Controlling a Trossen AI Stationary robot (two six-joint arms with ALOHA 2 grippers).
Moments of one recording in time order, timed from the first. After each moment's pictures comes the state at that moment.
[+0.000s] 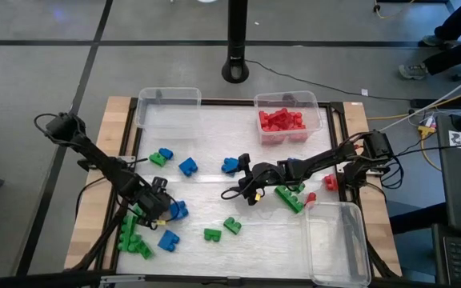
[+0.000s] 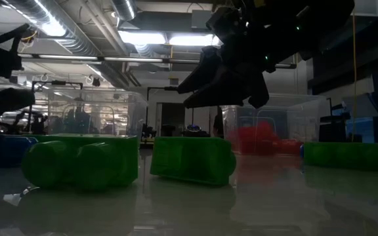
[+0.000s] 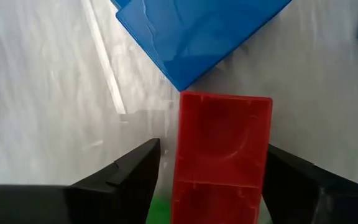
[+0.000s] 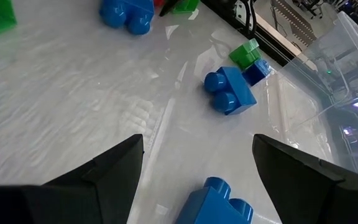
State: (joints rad) left arm -0.65 1.24 0.49 -0.57 -0.13 -0.37; right arm 0.14 1.75 0.90 0.36 0.17 -0.53
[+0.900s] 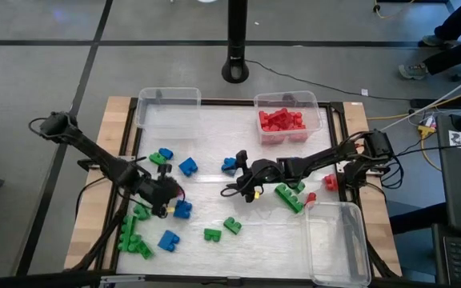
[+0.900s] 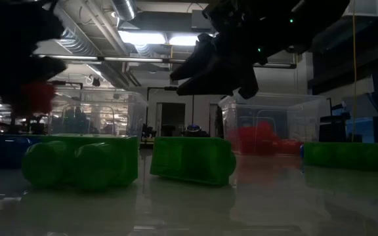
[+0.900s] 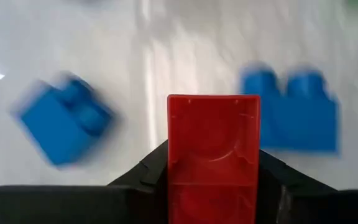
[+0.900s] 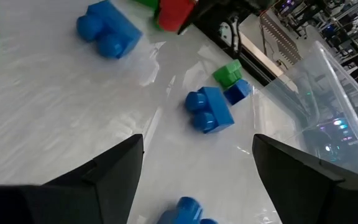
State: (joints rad) left arm -0.52 1.11 0.60 -0.61 -0.39 -0.35; right arm 0.12 1.74 0.93 0.38 0.16 -0.61
